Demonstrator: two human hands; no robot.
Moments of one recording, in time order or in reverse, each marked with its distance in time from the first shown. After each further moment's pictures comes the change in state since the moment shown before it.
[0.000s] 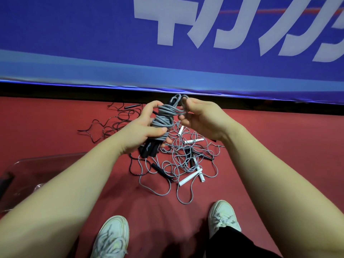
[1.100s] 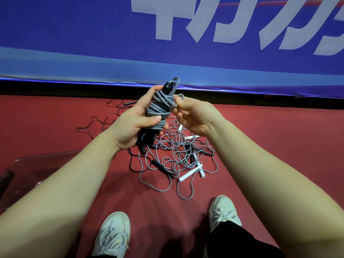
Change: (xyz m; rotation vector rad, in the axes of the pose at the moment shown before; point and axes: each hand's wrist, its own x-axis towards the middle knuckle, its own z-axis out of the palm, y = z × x) left_hand -0.003 0.002 -0.006 -0.132 -0.038 0.157; right_hand 0.010 0.006 0.022 0.194 0.215 0.113
